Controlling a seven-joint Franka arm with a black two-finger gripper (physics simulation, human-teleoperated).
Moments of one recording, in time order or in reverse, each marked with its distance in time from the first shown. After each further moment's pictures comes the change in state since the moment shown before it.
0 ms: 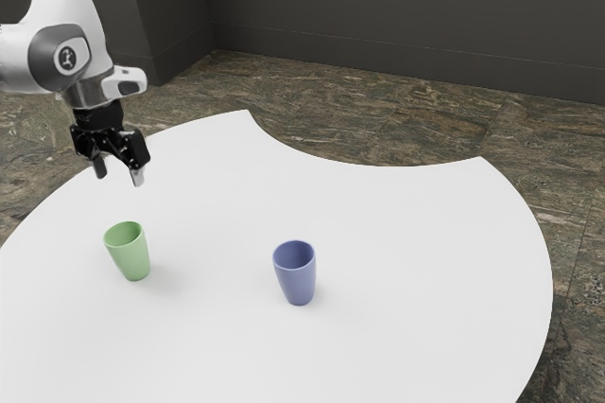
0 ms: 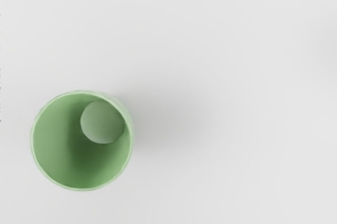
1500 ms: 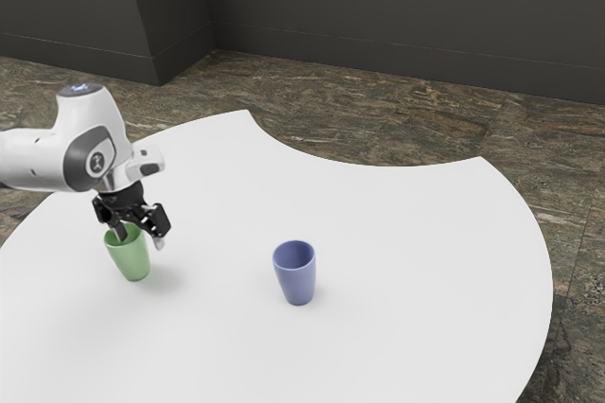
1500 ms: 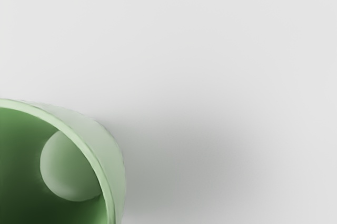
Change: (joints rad) arm 0.019 0.099 -0.020 -0.290 -0.031 0.473 -0.046
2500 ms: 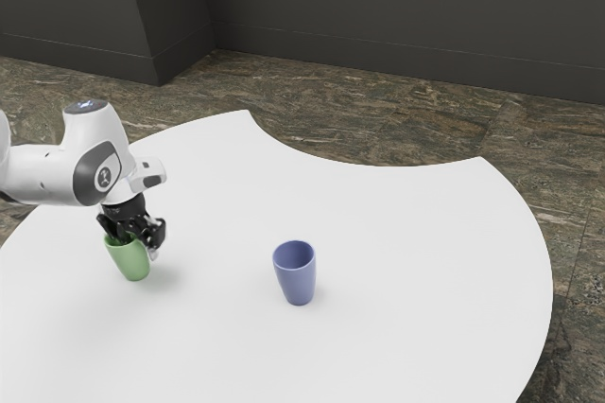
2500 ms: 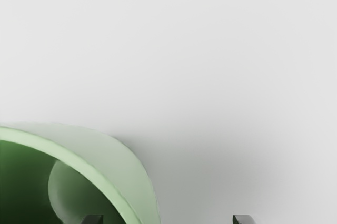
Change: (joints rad) arm 0.019 0.087 0.002 0.004 -0.026 0.083 -0.008
